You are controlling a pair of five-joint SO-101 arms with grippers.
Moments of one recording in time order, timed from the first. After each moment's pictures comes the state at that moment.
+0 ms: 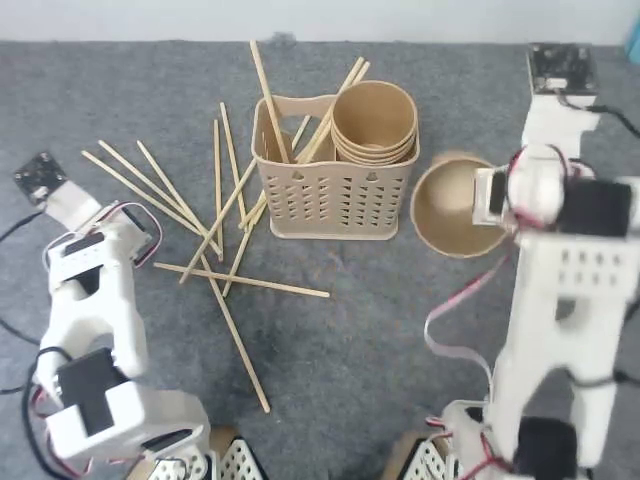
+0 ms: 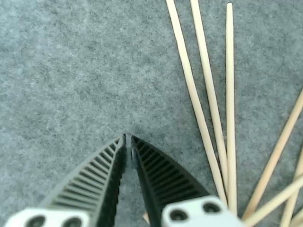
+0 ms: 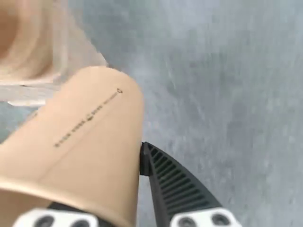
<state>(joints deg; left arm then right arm) -32.0 -1.7 43.8 27.3 23.7 -1.0 -22.6 -13.9 100.6 1.9</state>
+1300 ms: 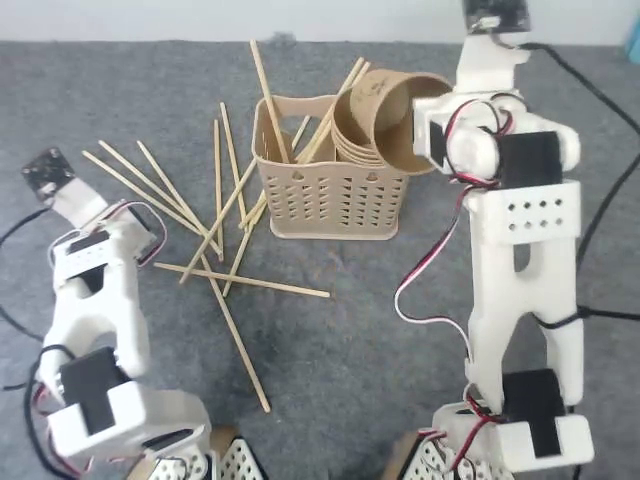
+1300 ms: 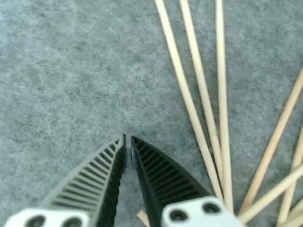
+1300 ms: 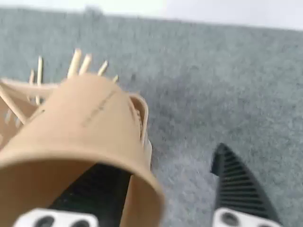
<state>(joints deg) -30.8 -1.7 43.8 27.3 22.0 -11.1 -7.9 -23.8 81.3 -3.6</state>
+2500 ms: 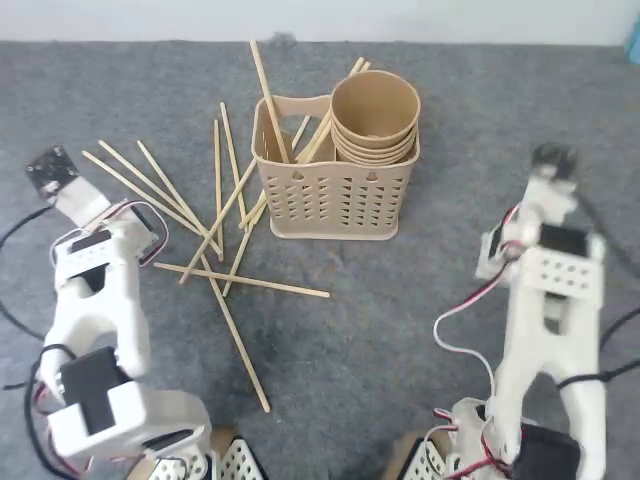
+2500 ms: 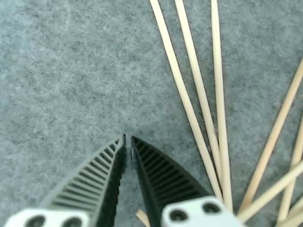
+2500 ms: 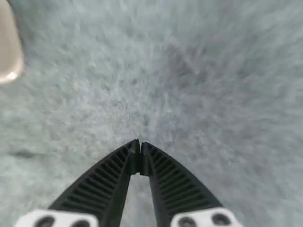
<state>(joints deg) -30.2 -1.7 43.8 27.3 21.5 9.4 -24.2 43.8 61.6 1.5</state>
